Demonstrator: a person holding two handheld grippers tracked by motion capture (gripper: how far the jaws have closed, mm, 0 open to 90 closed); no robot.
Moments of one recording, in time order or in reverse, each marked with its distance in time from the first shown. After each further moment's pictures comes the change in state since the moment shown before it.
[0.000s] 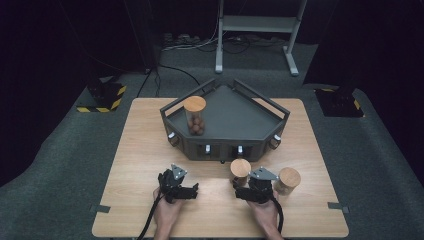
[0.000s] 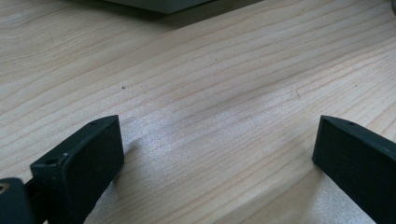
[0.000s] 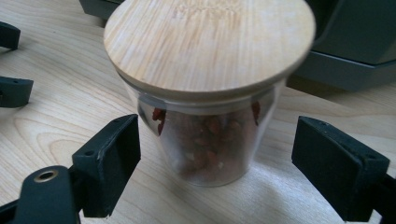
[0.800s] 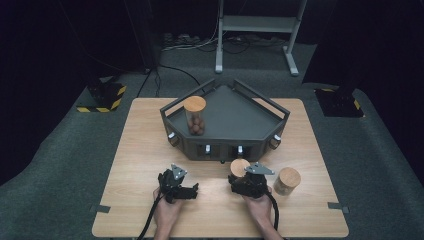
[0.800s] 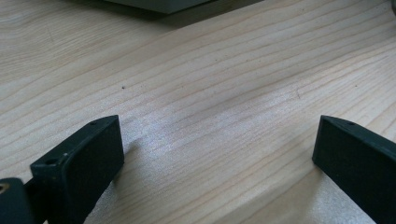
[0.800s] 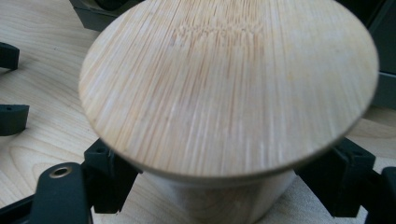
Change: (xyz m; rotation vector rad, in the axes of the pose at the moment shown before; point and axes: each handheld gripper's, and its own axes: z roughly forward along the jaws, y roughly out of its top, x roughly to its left) left arm 0.000 0.000 0.000 0.000 0.000 -0.001; right arm 0.000 0.007 0.021 -0.012 0.030 0.049
